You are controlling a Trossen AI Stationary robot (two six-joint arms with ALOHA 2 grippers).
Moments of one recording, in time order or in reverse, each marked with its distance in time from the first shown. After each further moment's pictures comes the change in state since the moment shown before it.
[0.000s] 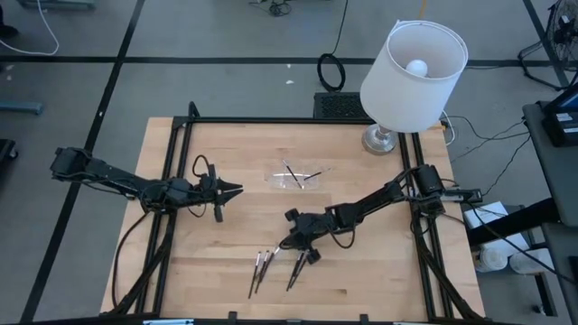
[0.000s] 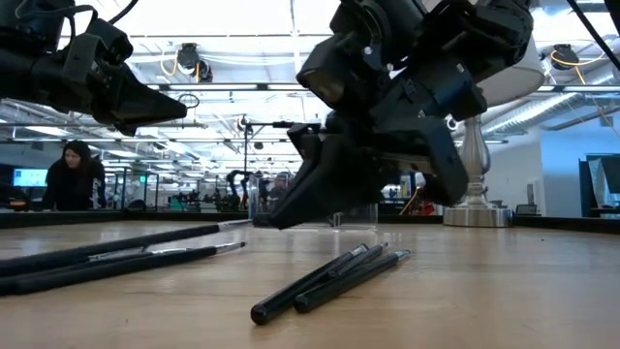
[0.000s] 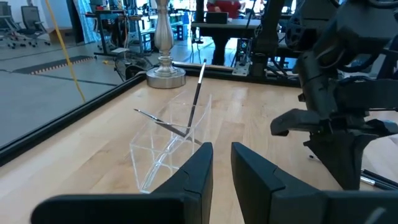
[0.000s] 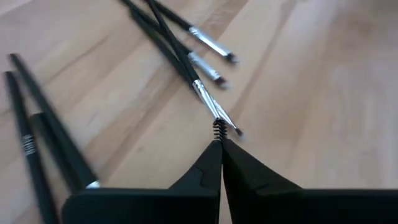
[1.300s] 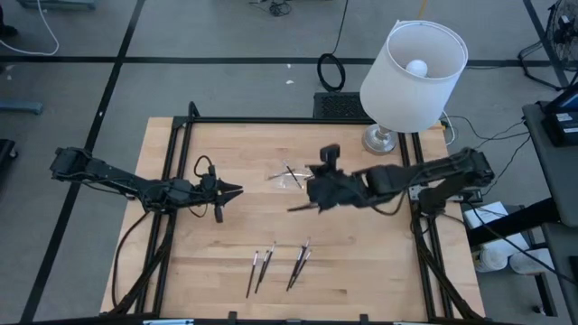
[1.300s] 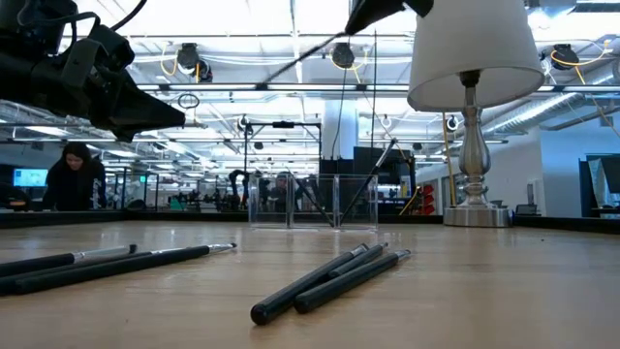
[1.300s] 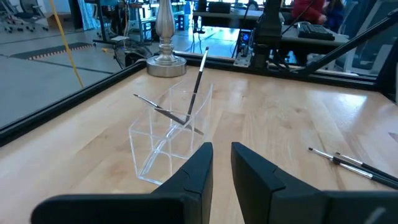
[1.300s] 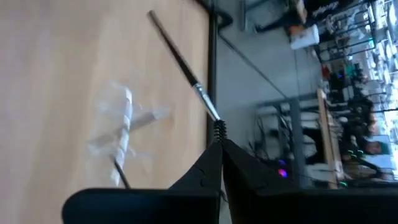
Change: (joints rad) left arm 0.000 0.000 0.000 -0.045 0.000 -0.053; right arm -0.024 -0.430 0.487 -1.122 0.894 -0.143
